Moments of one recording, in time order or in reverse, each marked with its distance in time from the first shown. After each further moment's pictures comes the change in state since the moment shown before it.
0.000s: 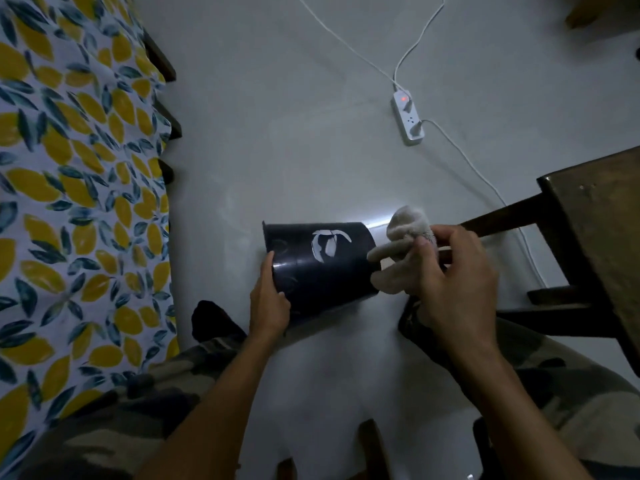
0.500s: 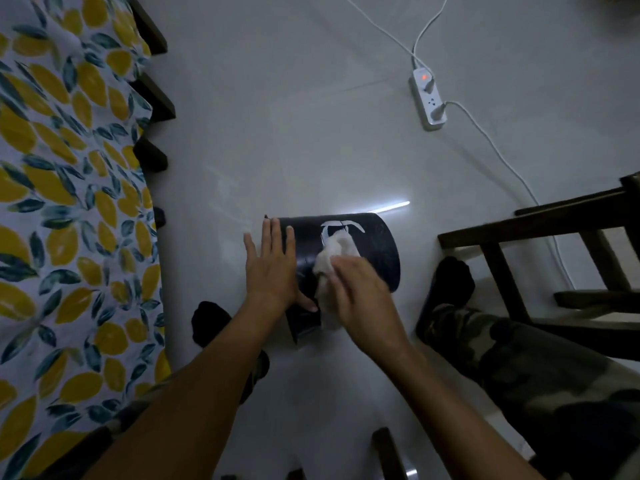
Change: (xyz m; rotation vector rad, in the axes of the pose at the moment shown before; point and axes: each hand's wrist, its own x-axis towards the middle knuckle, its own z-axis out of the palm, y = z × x) left_hand 0.087 0.012 -0.019 1.163 -0.229 0.294; right_hand -0.010 0.027 0.160 -0.150 -0.465 -0.229
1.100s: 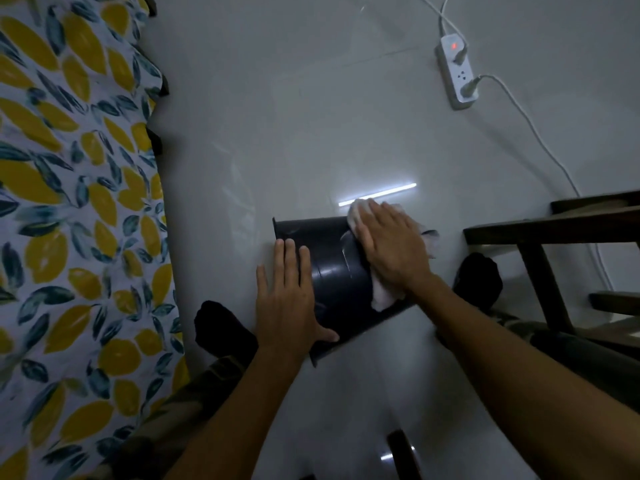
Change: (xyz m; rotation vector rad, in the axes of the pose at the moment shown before) left_hand -0.026 0.005 0.036 -0.180 0.064 0.017; right_hand 0.121 0.108 0.052 -0.537 -0.151 -0.040
